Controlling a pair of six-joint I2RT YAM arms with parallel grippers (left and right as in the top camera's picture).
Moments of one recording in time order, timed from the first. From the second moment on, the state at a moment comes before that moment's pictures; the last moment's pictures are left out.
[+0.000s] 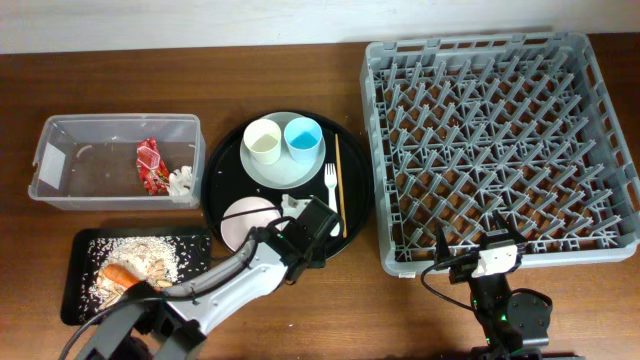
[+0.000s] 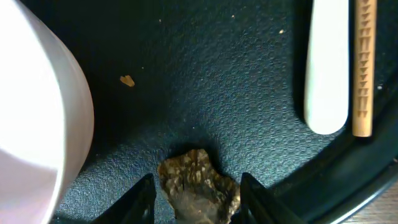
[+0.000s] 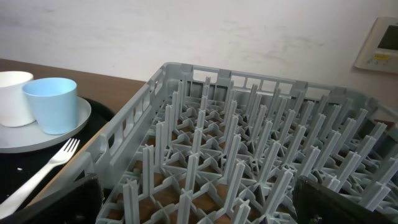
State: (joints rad) left arm -0.74 1.60 0.81 -0.46 -0.19 -0.69; right arm 0.03 0.01 0.01 -0.07 -0.09 -0.11
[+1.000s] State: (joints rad) left arm 0.24 1.21 0.71 -0.81 -0.33 -0.73; right arm 0.03 0.01 0.01 -0.07 -0.09 -0.11
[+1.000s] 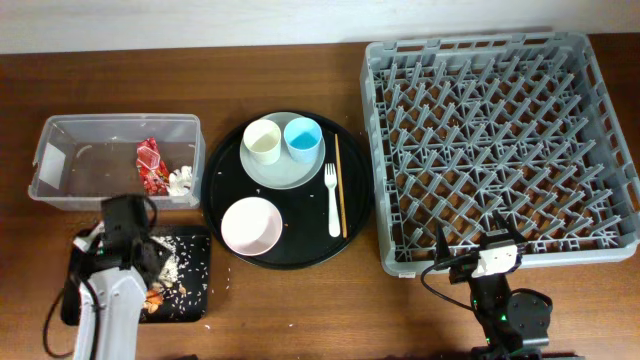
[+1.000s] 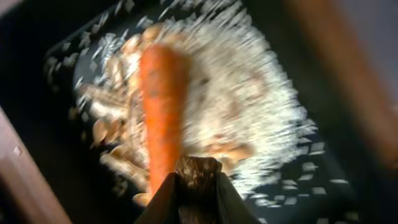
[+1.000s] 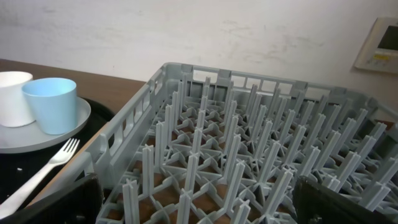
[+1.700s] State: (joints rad) left arm -0.08 0.94 0.85 -0.90 0.31 -0.38; right arm 0.03 0.01 0.01 -0.07 -0.09 -0.11
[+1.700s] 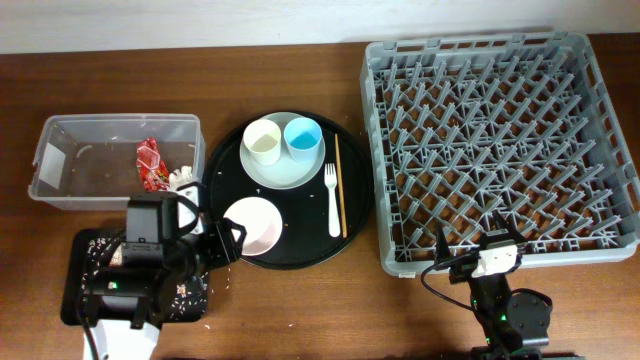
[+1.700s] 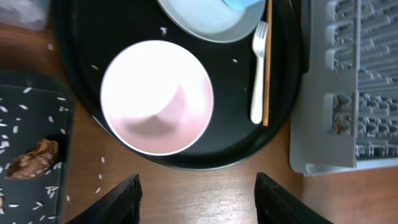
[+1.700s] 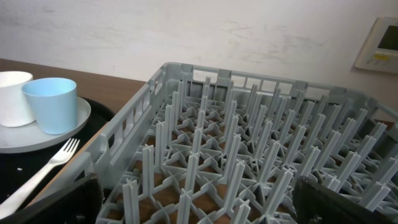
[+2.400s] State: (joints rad) left arm -0.14 0.94 0.85 -0.91 0.20 -0.38; right arm 0.03 0.19 0.60 -0.46 -0.15 0.05
